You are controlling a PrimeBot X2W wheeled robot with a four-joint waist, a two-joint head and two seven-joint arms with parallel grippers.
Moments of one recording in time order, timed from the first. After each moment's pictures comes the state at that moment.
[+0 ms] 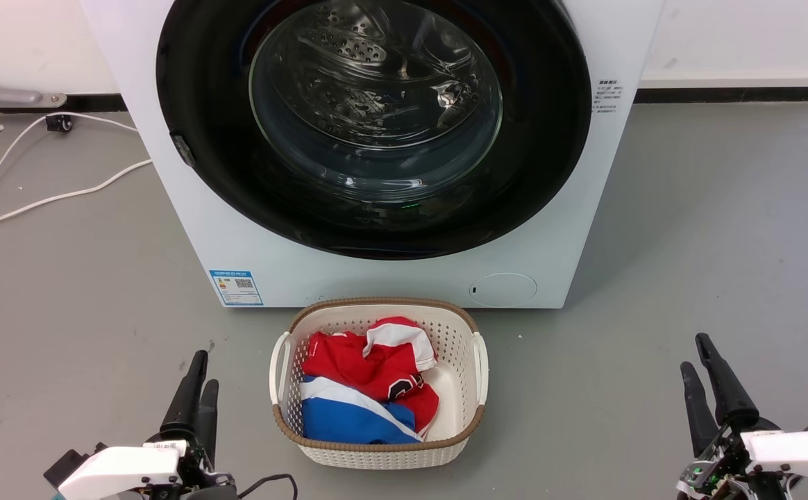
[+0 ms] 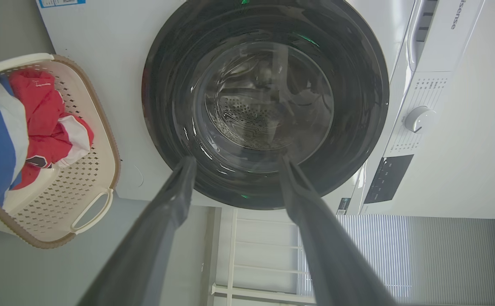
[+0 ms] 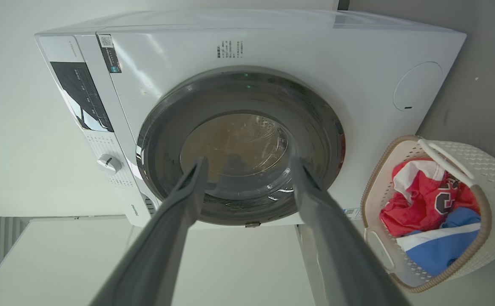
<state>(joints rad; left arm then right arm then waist) -0.06 0.05 0.10 0.29 -1.59 -0.13 0.08 -0.05 -0.05 -0.10 0.29 1.59 0.13 0.09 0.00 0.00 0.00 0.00</state>
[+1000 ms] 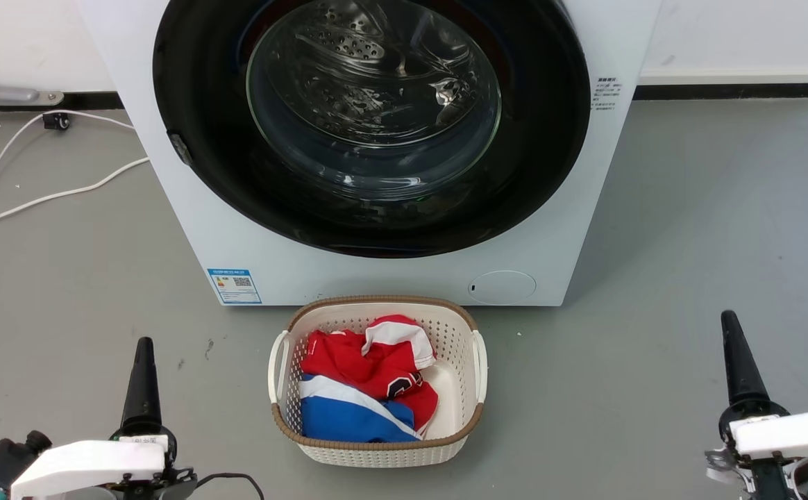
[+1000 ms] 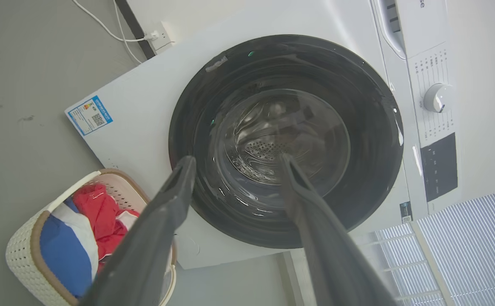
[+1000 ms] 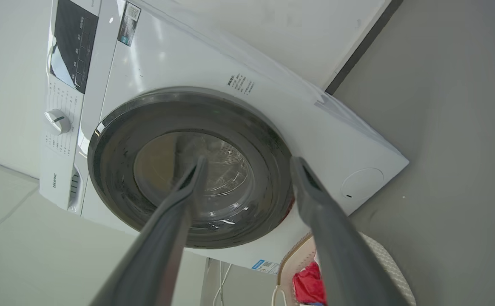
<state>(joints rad) -0.04 0.05 0.19 0.18 -1.19 -0.12 -0.04 -0.06 -0.05 -0.14 0.21 1.09 0.13 -0.04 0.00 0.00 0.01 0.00</state>
